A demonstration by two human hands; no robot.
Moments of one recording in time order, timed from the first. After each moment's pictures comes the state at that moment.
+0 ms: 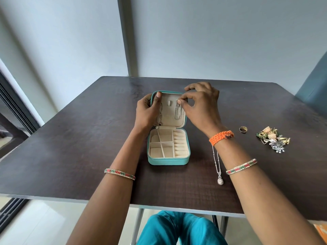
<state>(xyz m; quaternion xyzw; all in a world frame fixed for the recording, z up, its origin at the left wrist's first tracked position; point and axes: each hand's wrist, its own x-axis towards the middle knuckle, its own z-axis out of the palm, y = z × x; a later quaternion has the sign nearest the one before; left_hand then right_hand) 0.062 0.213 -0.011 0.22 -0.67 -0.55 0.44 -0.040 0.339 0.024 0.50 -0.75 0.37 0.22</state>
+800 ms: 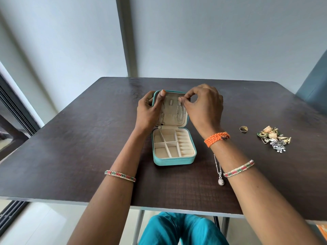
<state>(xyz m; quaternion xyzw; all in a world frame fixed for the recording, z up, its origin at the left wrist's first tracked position) 0.063 0.222 -0.004 0.18 -0.68 -0.53 0.47 -0.026 0.342 0.030 0.38 -0.79 0.41 0.23</state>
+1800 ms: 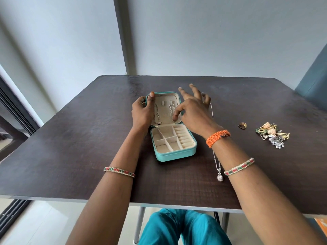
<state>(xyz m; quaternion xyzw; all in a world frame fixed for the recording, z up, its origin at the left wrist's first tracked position) 0.058 0.200 -0.023 0.32 -0.64 -0.53 0.45 -0.024 0.342 0.022 0.51 -0.83 0.22 0.07</state>
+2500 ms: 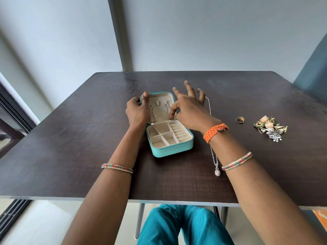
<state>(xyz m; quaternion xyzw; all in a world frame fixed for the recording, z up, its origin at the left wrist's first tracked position) 0.063 0.209 -0.019 0.43 -0.66 -0.45 0.43 -0.022 0.343 0.024 0.53 -0.83 0.16 0.02</state>
